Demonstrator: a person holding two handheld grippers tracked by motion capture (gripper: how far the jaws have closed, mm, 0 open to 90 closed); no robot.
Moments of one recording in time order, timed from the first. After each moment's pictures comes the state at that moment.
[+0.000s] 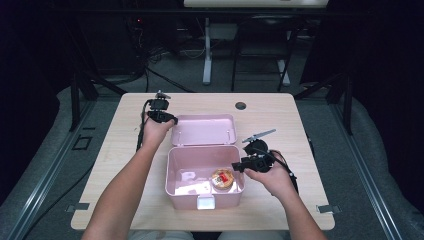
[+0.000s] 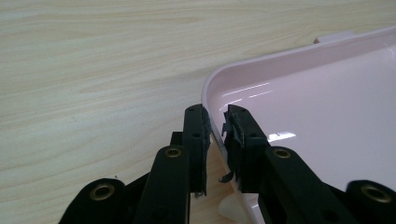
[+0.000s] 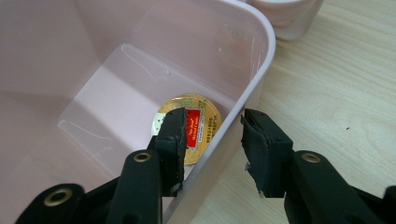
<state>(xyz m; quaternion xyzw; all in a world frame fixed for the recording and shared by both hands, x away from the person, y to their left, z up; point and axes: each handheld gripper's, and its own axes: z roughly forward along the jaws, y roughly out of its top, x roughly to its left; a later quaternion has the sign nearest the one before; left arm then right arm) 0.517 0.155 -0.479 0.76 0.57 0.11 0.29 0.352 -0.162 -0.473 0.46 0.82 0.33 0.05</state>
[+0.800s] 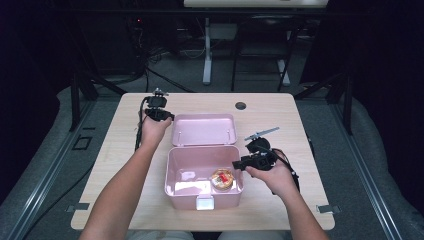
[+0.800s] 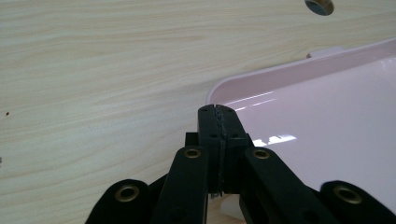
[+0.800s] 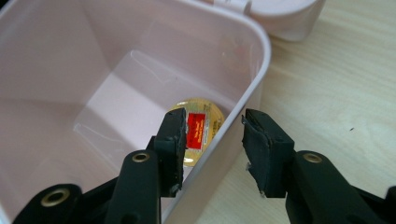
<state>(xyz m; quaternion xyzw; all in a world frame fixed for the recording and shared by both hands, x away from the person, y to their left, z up) 0.509 0.161 -0.464 0.75 0.57 0.13 0.31 0.353 -0.167 -0.465 0.46 0.82 0.34 0.04</state>
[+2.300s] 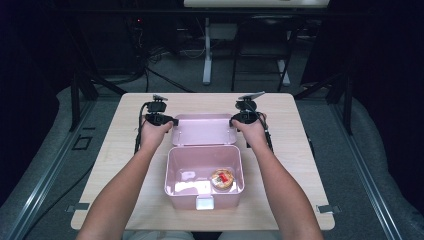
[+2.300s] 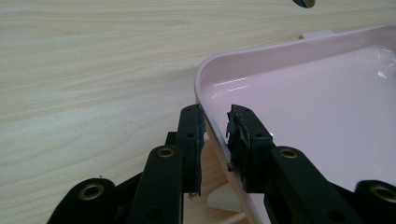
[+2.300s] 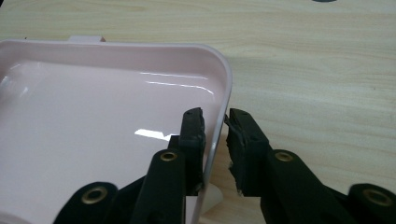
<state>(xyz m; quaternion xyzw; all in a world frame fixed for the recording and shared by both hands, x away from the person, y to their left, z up) 0.508 0.165 -0.484 0.75 0.57 0.09 0.34 0.516 -0.146 -0.489 0.63 0.71 0.32 0.06</state>
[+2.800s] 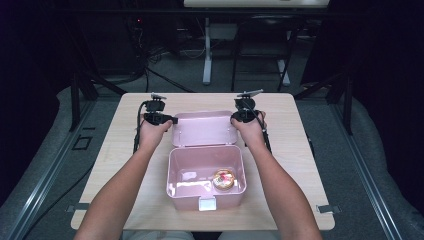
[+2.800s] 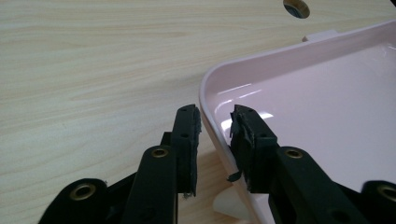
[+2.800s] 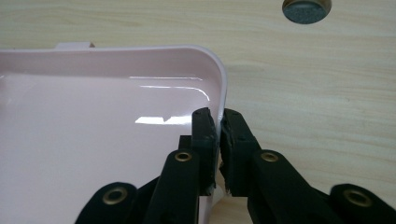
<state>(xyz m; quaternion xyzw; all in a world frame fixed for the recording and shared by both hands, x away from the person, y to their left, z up) 0.505 0.168 -0.477 0.74 0.56 0.11 0.35 0.509 -0.137 -0.476 0.63 0.70 0.32 0.11</state>
